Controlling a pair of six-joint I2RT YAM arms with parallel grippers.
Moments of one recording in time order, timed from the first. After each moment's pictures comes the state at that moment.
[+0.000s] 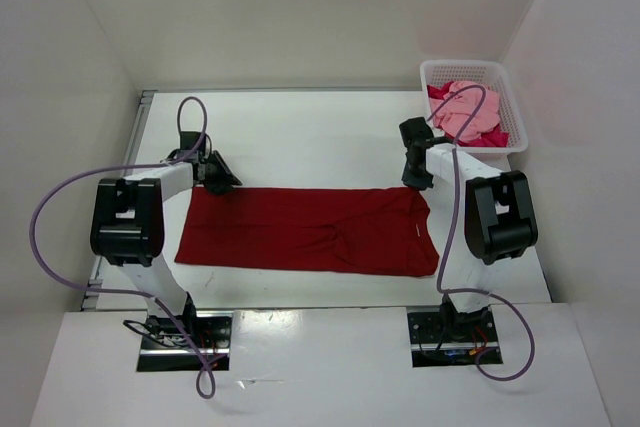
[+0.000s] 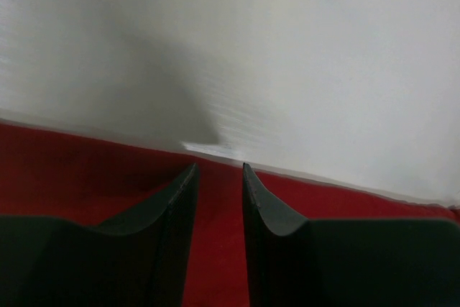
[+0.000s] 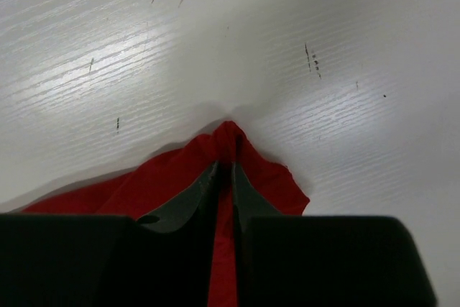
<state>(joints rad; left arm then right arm) 0.01 1.76 0.99 -0.19 0.23 -0.66 0.20 1.76 1.16 -0.58 0.33 0.51</state>
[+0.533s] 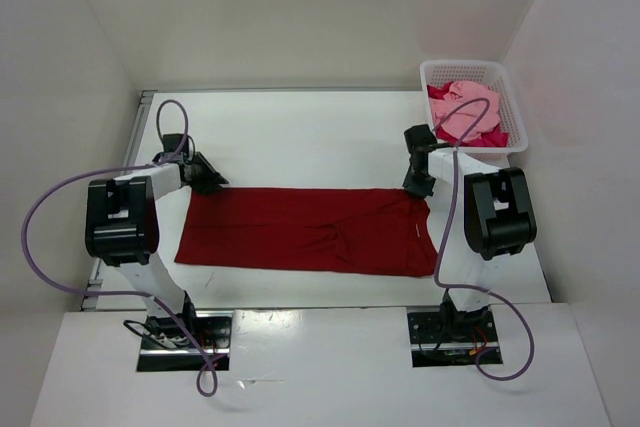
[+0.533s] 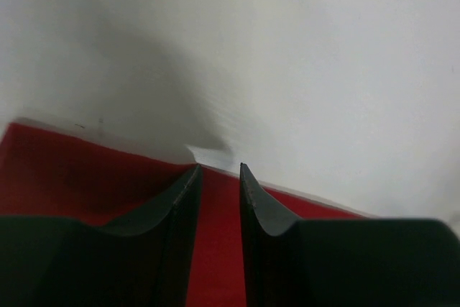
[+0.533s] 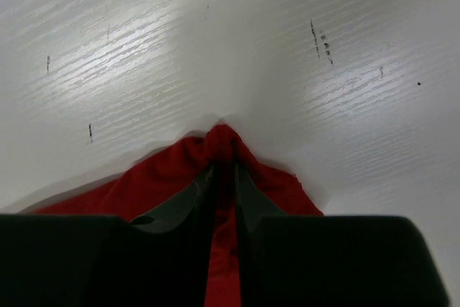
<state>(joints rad) 0.11 1.78 0.98 -0.17 0.24 -0.69 0.16 1.79 1.11 -0.54 0.27 0.56</state>
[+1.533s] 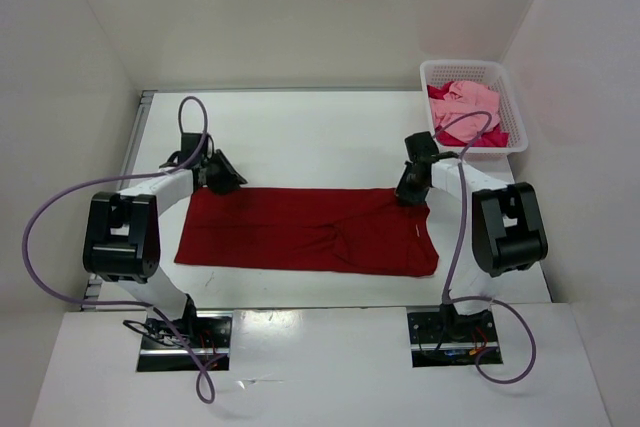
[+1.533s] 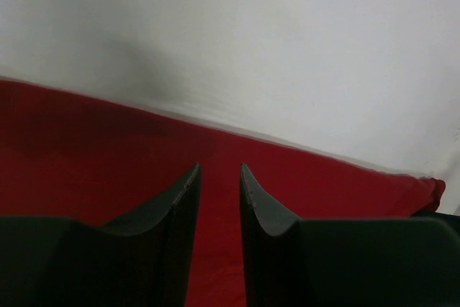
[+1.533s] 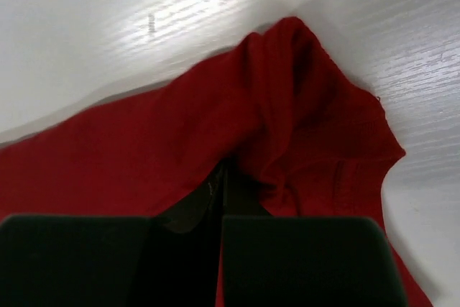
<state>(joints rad) -0.03 1.65 0.94 -0.19 0.25 -0.71 0.19 1.65 1.00 -0.52 0.02 0.65</state>
